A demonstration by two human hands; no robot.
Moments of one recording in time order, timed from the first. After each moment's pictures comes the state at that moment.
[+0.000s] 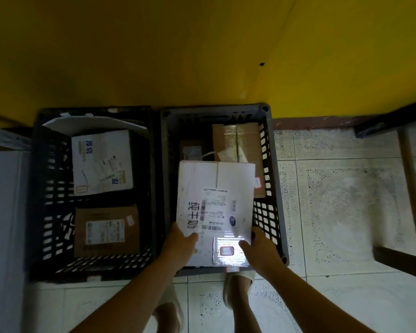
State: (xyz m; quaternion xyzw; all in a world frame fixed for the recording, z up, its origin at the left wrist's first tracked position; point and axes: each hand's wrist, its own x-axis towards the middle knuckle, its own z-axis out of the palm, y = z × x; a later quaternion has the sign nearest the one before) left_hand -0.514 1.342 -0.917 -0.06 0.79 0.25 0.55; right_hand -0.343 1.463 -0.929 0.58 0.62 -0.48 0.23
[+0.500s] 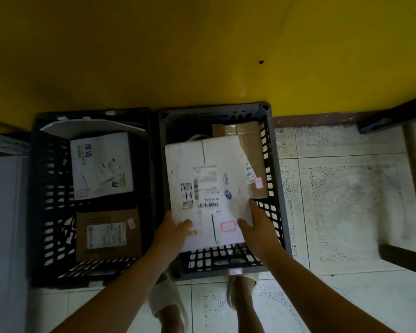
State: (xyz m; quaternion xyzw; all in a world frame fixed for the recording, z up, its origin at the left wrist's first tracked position) left_hand -0.548 1.351 -0.908 -0.03 0.80 0.29 0.52; right_hand -0.379 1.488 -0.919 0.55 0.61 -0.56 0.09
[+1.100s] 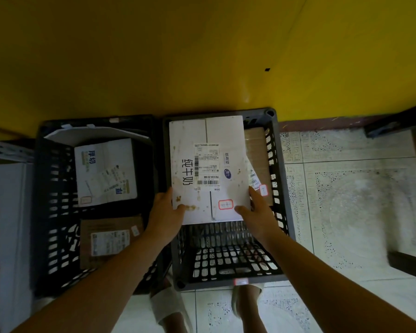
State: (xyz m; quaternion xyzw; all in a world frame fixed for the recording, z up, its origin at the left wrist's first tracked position) left_hand -0.604 1.380 -0.916 0.15 0.87 0.20 0.43; right_hand -0.422 1.522 -0.927 0.55 0.57 -0.61 0.07
